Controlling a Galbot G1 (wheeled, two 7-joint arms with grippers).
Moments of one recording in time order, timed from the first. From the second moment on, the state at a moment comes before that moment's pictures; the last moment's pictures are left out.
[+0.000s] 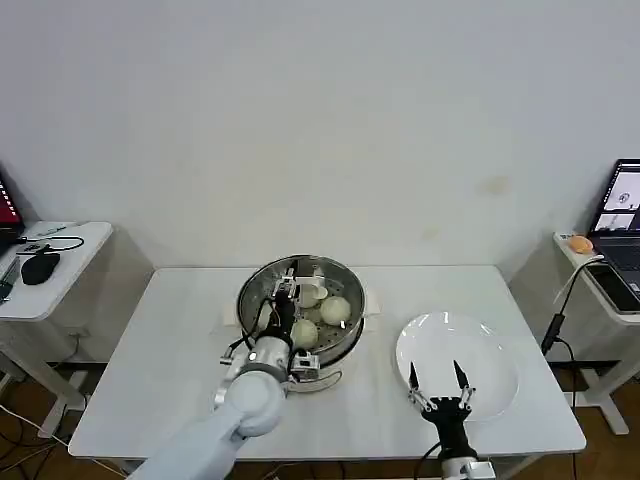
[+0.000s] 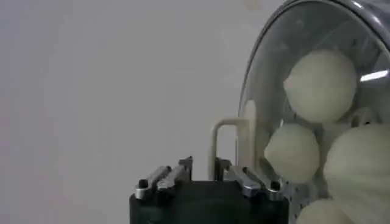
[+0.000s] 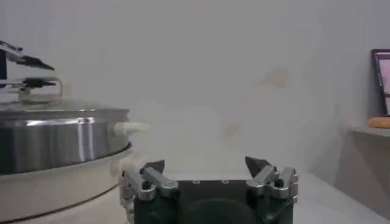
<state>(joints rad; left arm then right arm) 0.82 -1.10 0.20 -1.83 1.07 0.61 0.09 -1.57 1.32 0.40 1.82 0.16 0.34 0.17</state>
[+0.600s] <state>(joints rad) 0.97 -0.99 0.08 -2.02 0.99 0.61 0.04 -1.57 1.32 0.40 1.83 0.14 0.35 0.18</state>
